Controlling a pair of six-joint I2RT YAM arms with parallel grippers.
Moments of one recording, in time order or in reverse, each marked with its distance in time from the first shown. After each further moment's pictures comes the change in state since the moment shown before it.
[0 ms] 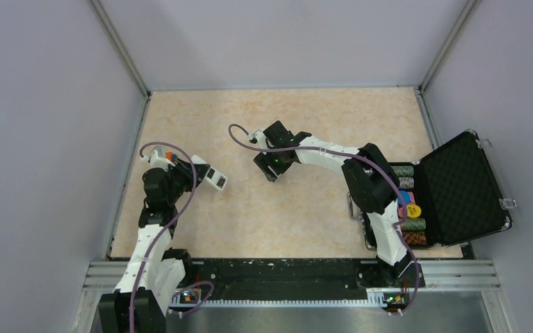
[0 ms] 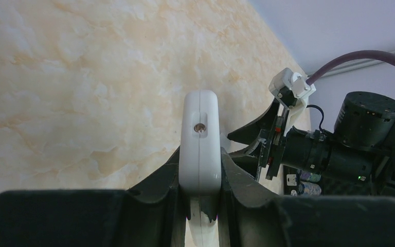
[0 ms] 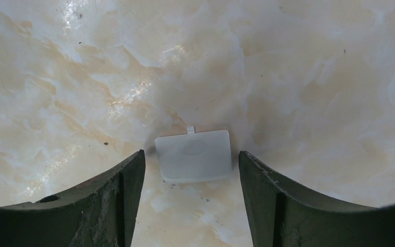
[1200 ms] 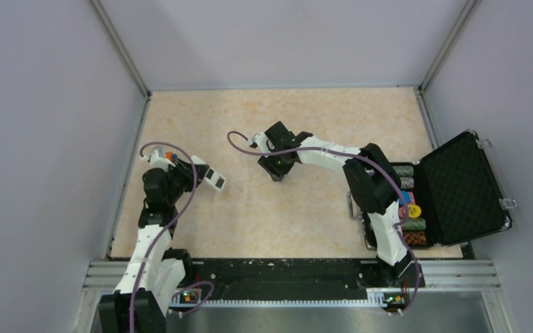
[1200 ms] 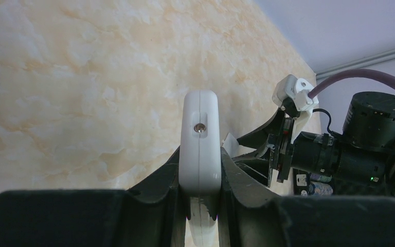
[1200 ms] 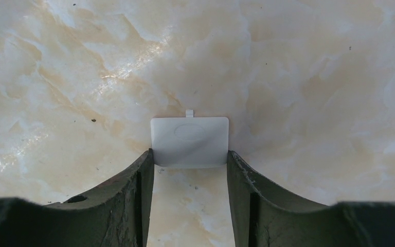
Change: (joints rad) left arm 0.000 -0.011 0.000 -0.016 -0.015 0.040; right arm -0.002 -0.011 -0.015 -0.031 -0.012 -0.138
